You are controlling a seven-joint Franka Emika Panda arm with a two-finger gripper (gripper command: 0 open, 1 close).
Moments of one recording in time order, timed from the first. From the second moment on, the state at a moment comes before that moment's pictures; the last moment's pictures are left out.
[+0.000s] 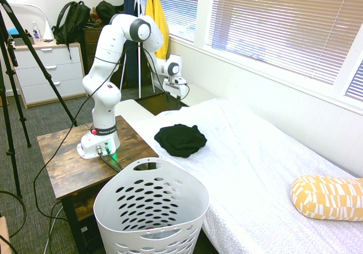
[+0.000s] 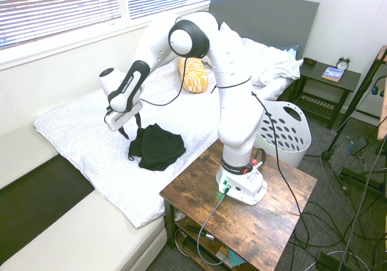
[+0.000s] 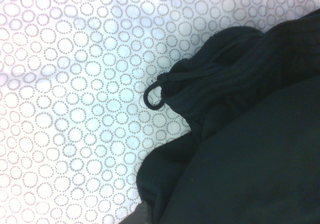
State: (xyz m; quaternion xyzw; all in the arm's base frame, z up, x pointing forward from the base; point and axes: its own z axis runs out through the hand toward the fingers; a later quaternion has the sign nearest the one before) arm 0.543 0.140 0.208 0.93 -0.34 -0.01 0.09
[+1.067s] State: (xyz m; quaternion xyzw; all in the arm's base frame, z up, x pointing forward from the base) arm 0.572 0.147 0.050 0.89 -0.33 -0.10 0.31
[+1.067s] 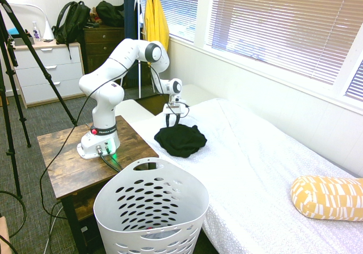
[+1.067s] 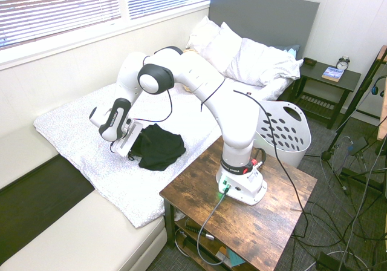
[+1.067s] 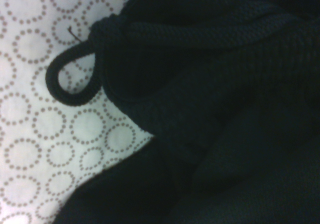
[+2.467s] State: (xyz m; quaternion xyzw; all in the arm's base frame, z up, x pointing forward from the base) arm 0.556 0.103 0.007 0.88 -0.34 -0.15 0.30
